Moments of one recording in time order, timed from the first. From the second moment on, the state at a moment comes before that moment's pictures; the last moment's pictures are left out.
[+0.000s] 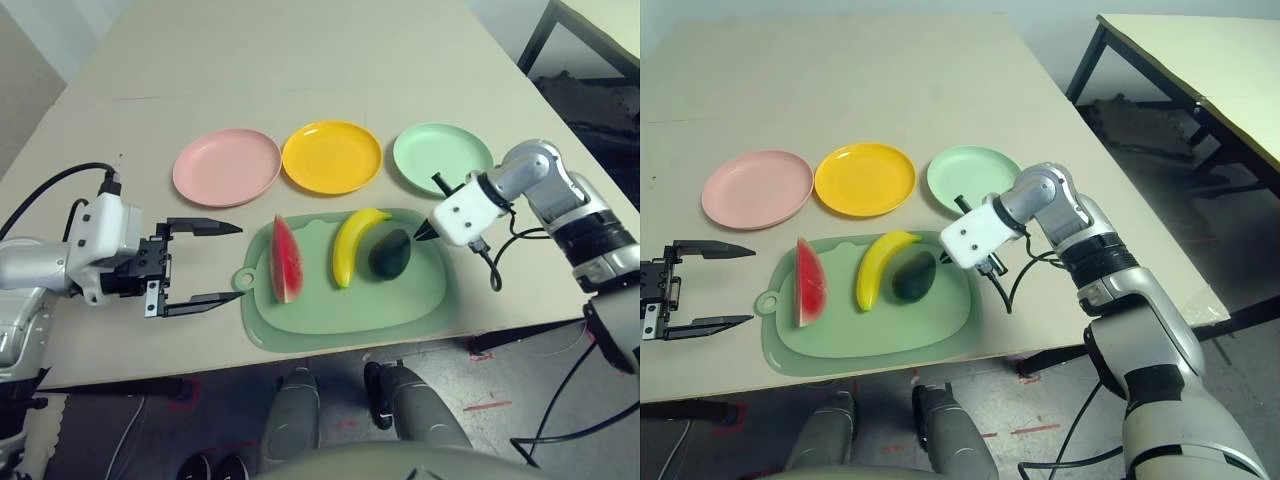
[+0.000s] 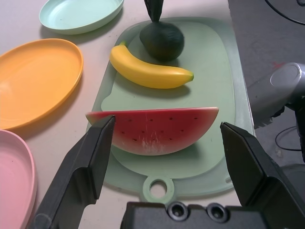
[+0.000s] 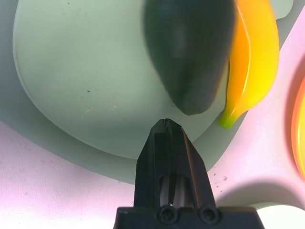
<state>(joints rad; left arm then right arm) -0.03 0.99 0.33 -0.18 -0.54 0.06 -1.41 -0.95 -0.66 0.49 0.56 -0.11 -0.57 1.53</state>
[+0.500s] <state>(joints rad) -0.04 0.99 0.31 -0.16 -0.53 0.05 -1.41 -0.97 -0.70 0.46 0.39 -0.05 -0.39 1.58</state>
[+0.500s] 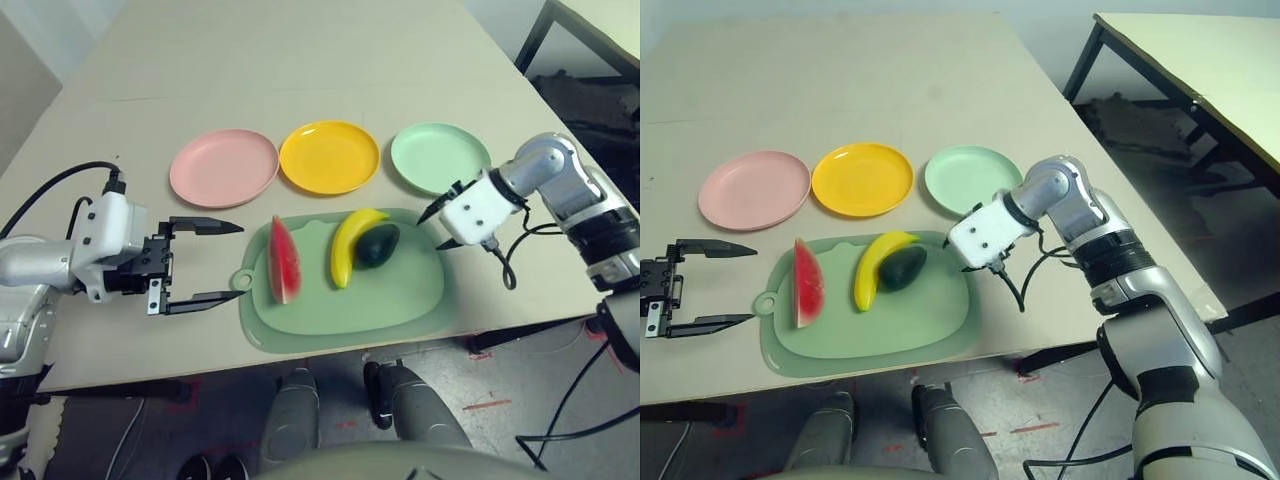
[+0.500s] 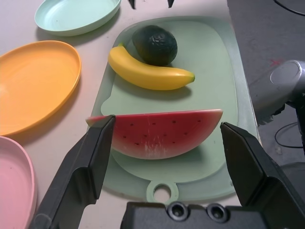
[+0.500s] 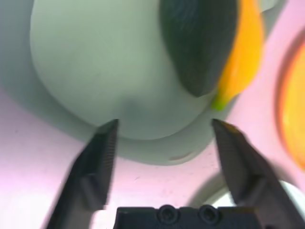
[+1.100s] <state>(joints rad) -0.04 1.00 0.31 -0.16 -0.53 0.05 -1.41 -0.90 -0.60 0.45 0.24 -0.03 -0.22 1.50</state>
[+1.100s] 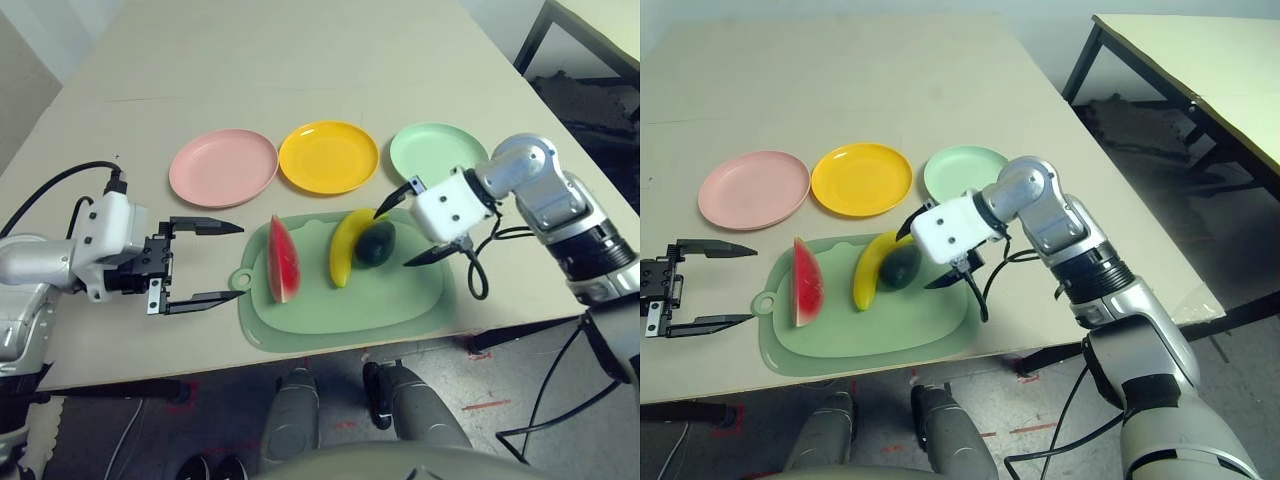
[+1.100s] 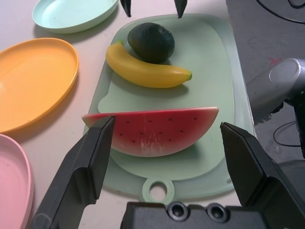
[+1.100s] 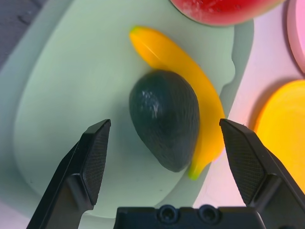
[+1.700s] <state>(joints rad) -0.03 1.02 0.31 -0.17 -0.53 0.06 -1.41 -0.90 -0.54 0.46 0.33 -0.09 -0.27 1.46</state>
